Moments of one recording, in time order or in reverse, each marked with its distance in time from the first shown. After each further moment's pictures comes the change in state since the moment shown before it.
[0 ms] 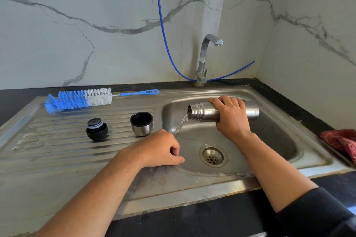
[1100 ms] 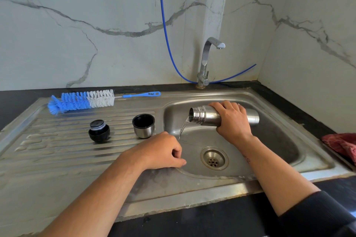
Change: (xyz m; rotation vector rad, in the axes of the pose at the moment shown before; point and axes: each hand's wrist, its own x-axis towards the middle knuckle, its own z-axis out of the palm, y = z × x) left_hand -0.001 0.000 0.000 0.005 -0.002 0.010; right_hand -0.001 0.000 0.002 0.040 -0.061 0.023
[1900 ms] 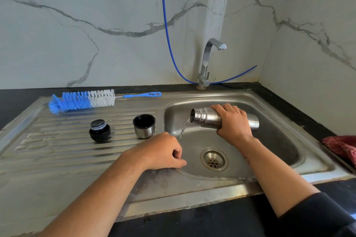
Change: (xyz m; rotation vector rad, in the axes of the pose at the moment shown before) left_hand 0.000 0.003 -0.002 0.019 0.001 0.009; right_hand 0.001 0.005 0.006 0.008 -0.037 0.018
